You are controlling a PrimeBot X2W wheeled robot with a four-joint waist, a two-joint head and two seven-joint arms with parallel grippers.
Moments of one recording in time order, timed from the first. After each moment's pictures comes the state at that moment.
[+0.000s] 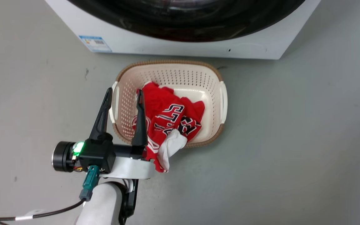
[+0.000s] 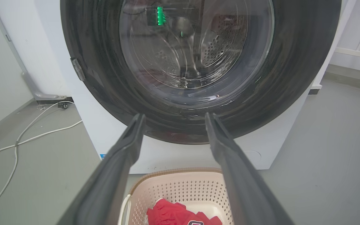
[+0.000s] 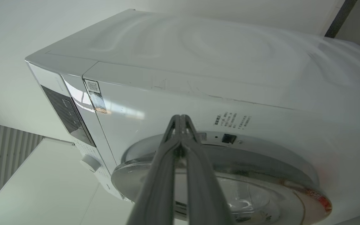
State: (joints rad) left arm -0.23 0.05 -0.22 -0.01 -0.07 0.12 -0.26; right arm -0.80 -0.35 -0.21 0.40 1.70 0.13 0.26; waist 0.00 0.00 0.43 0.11
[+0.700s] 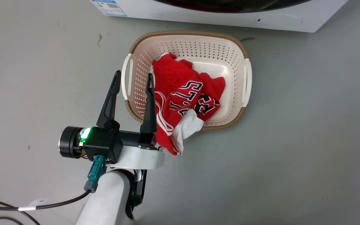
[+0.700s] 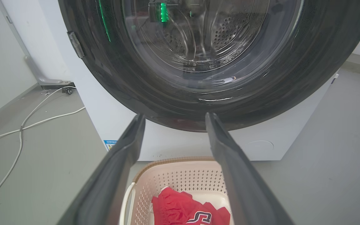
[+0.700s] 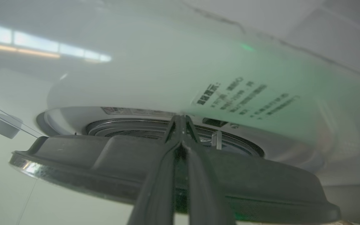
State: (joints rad) left arm -0.31 0.05 -0.27 -0.02 -0.11 0.15 -0.26; right arm -1.22 -0.39 0.04 0.68 1.53 0.13 0.39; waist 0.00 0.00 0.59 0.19
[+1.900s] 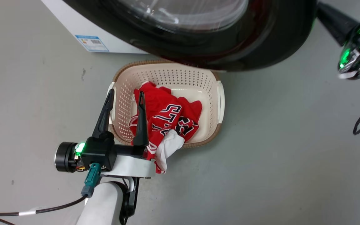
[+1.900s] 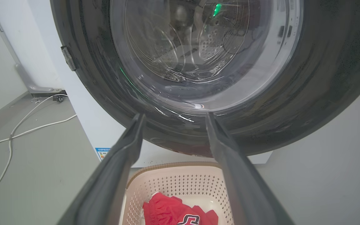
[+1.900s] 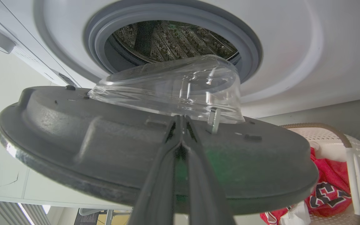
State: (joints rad) left arm -0.25 0.05 -0.22 0.03 -0.09 0.13 -0.26; right arm -0.91 -0.33 0.13 0.52 1.57 0.13 0.58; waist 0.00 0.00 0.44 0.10
